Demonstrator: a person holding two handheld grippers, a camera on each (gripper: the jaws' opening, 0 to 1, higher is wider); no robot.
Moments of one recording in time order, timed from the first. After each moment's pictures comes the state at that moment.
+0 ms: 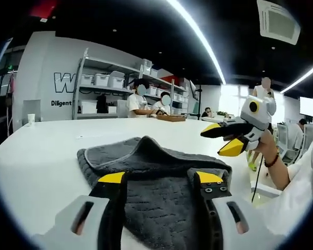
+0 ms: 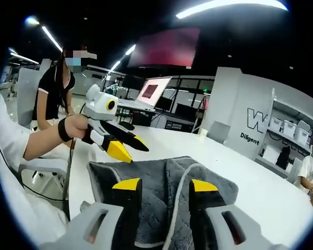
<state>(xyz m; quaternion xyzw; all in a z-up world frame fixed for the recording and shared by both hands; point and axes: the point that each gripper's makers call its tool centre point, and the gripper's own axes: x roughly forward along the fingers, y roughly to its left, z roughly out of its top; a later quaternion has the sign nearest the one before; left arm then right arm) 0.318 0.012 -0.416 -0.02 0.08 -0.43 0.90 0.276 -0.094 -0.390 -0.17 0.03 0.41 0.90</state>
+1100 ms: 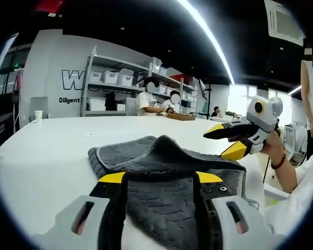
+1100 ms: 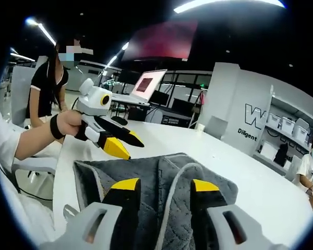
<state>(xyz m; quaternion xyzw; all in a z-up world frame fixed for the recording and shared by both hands) 0.347 0.024 -0.421 -0.02 0.09 -0.40 0.91 0.310 -0.084 -0.400 -0.18 0.06 0.40 0.90</state>
